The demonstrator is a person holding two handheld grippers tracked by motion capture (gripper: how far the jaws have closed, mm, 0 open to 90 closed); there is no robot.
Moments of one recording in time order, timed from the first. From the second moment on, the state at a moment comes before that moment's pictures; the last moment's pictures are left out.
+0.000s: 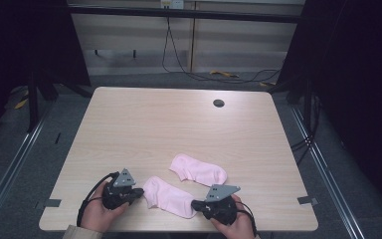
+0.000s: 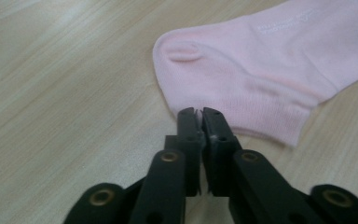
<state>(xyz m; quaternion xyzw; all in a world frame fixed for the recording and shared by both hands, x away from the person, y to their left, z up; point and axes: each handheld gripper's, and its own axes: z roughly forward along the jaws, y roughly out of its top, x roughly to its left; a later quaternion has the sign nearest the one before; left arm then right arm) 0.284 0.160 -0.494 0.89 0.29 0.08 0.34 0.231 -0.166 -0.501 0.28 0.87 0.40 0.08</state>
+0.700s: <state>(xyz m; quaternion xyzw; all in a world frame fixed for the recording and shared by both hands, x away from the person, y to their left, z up) 0.290 0.161 -0.500 0.86 0.32 0.09 0.38 0.230 -0.168 -0.502 0.29 0.86 0.40 0.10</state>
